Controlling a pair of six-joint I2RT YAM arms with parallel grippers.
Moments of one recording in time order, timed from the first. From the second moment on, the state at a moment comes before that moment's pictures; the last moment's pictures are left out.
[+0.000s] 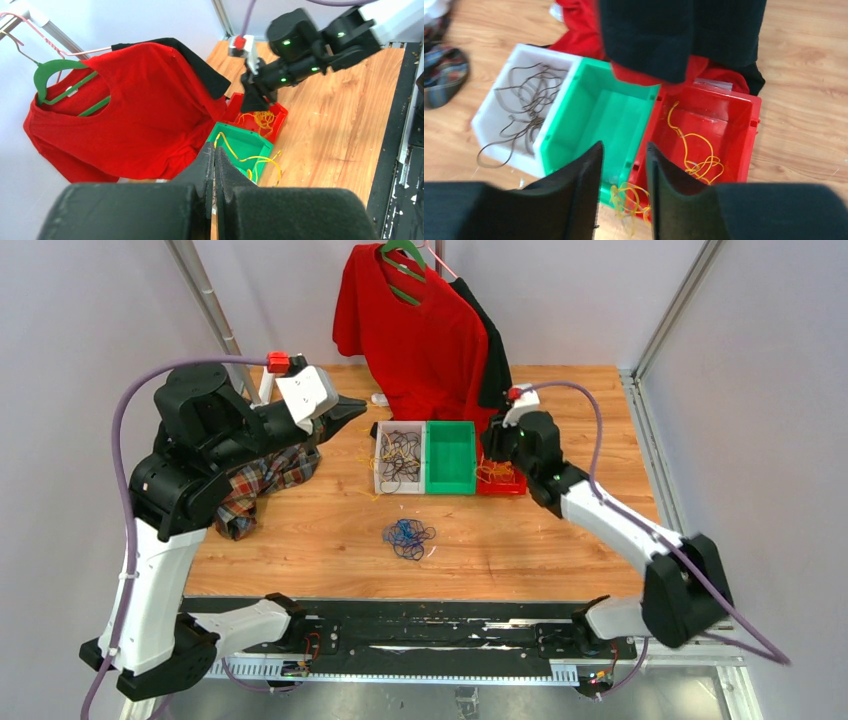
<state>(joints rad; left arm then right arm) -0.51 1.11 1.83 -0.82 0.52 0.44 0.51 1.29 0.85 0.16 0.07 0.20</state>
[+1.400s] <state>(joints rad) -0.76 1.82 2.06 -0.71 0.51 0.54 0.44 0.89 0.73 -0.10 0.51 0.22</state>
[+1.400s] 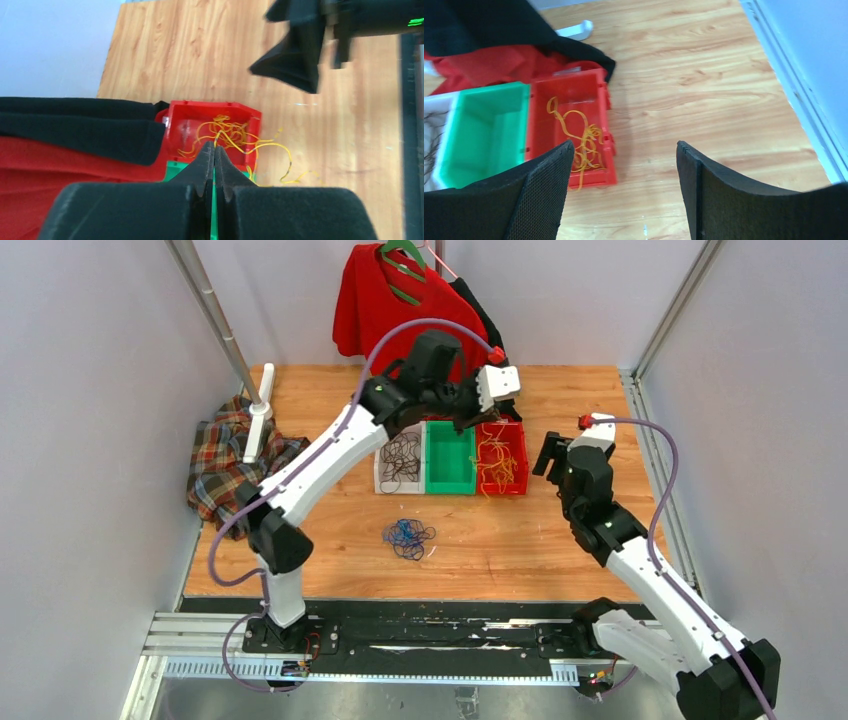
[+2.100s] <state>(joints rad) -0.79 2.16 2.08 -0.19 0.19 0.58 0.40 0.81 0.56 -0.05 0.65 0.28</state>
